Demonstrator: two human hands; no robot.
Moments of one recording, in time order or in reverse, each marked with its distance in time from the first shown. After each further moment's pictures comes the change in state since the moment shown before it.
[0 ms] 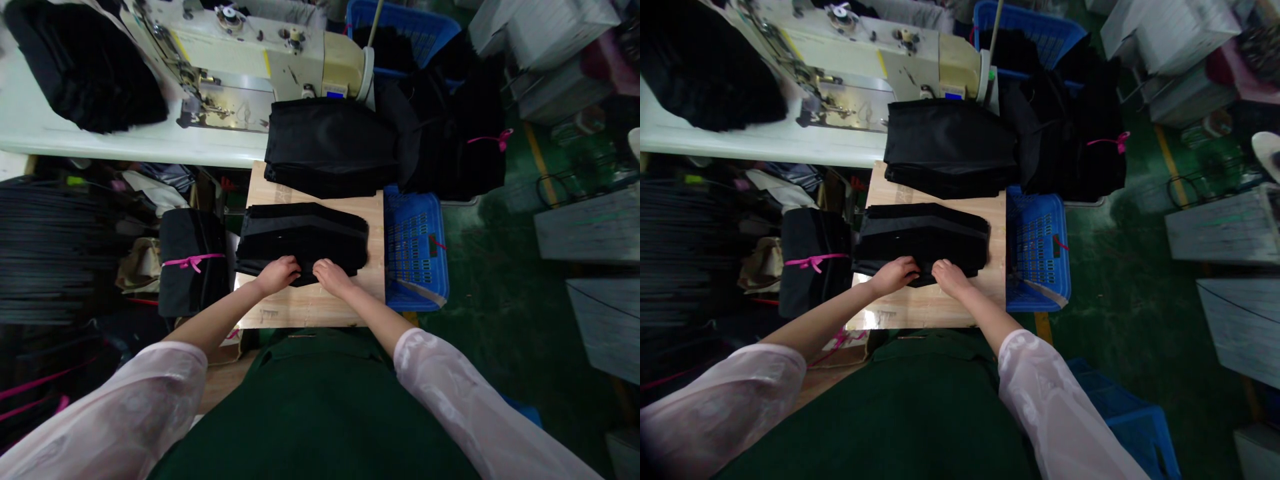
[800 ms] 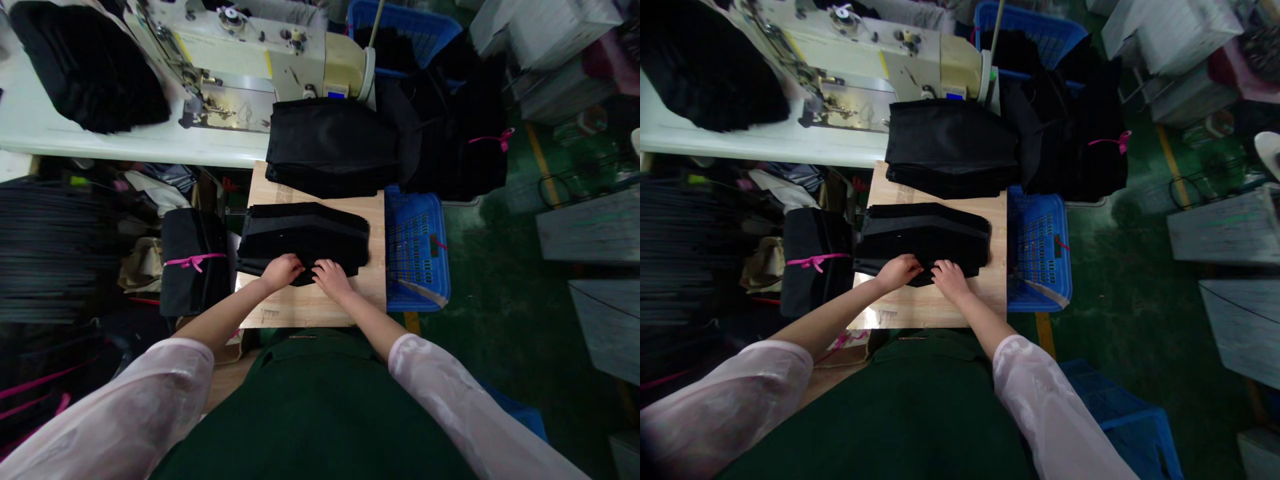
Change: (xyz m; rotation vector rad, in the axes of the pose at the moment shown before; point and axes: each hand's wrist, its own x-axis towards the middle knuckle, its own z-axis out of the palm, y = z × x) left_hand 0.012 0.004 0.004 -0.015 0.040 -0.146; right_hand -0.010 -0.018 0.001 -0.129 0.066 0.081
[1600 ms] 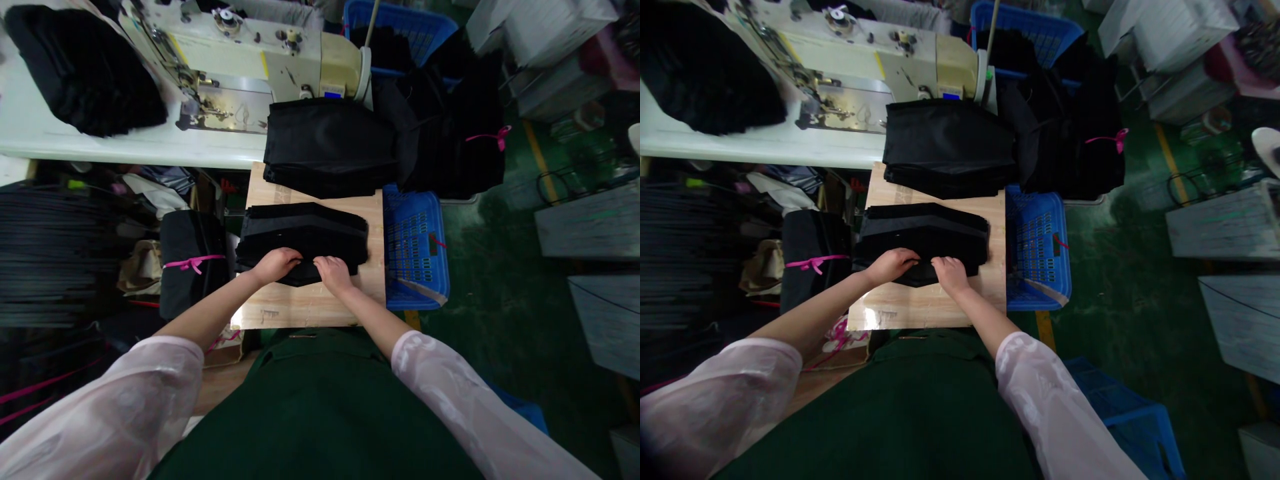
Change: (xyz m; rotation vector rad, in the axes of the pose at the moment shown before) left_hand 0.007 -0.009 -0.030 -0.100 0.029 0.140; right_hand 0.011 0.001 -0.019 0.002 0.091 0.137
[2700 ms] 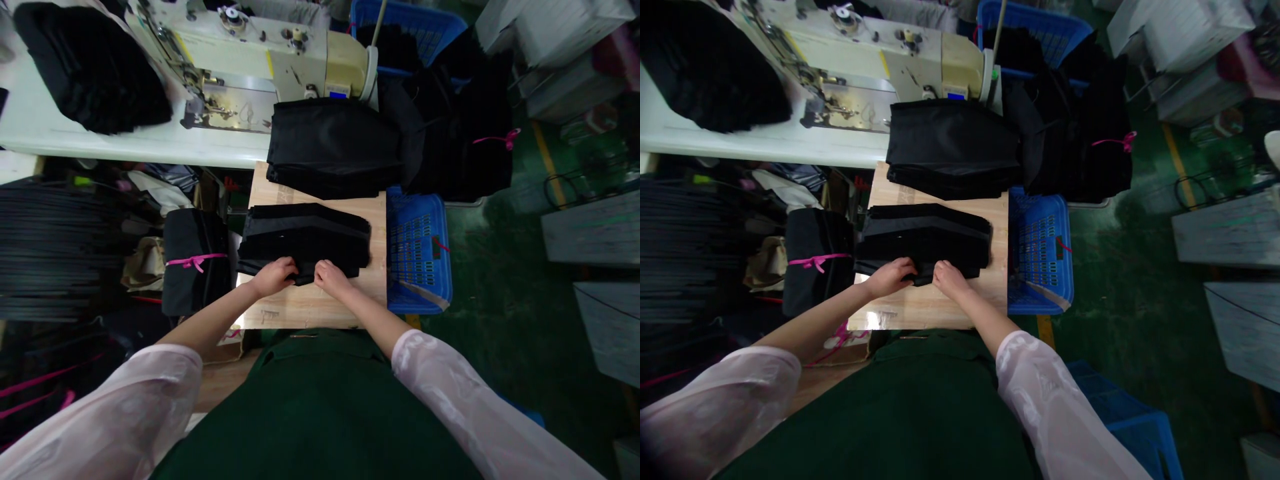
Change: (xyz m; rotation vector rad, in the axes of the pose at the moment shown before) left_hand -0.028 -0.010 0.020 0.061 -0.099 0.044; right_hand 0.004 0.005 0.020 0.068 -0.201 -0.142
